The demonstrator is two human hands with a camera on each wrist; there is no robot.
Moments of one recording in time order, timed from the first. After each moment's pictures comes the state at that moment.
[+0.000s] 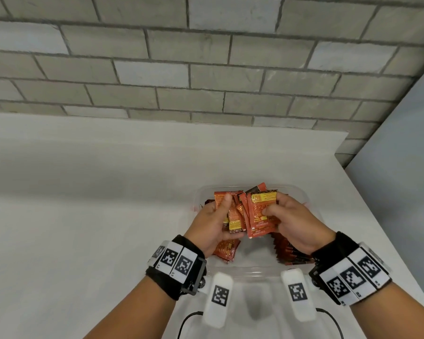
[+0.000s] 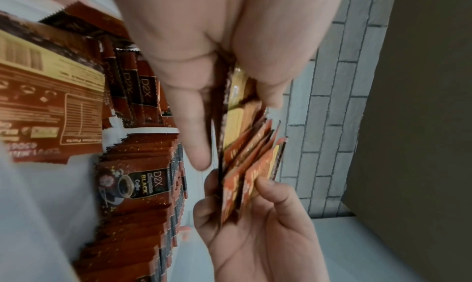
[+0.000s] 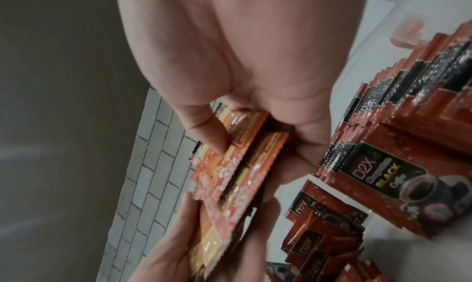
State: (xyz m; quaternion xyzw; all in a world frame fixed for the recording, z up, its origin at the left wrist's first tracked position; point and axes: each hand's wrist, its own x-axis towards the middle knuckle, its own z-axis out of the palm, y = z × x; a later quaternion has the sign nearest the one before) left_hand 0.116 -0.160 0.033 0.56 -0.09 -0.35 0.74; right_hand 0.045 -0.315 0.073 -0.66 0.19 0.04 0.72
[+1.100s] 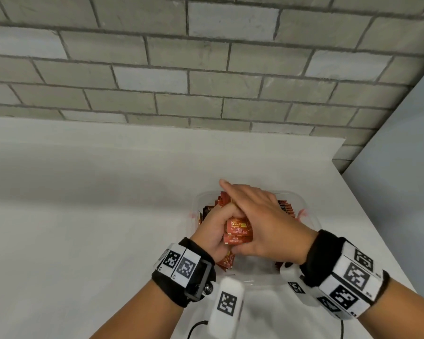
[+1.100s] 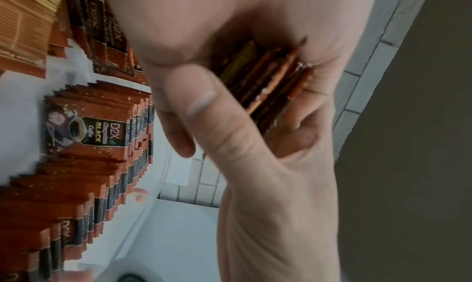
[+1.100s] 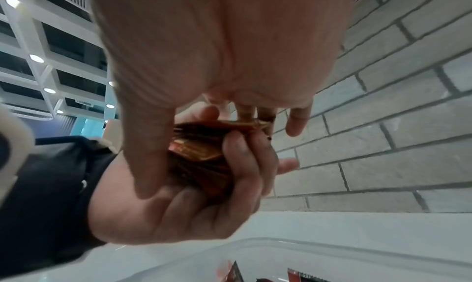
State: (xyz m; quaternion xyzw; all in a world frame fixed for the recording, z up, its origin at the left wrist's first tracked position) left_hand 0.110 -0.172 0.055 0.36 -0.07 -0.42 0.83; right_hand 0.050 -0.285 0.107 -0.98 -0.11 0.05 0.17
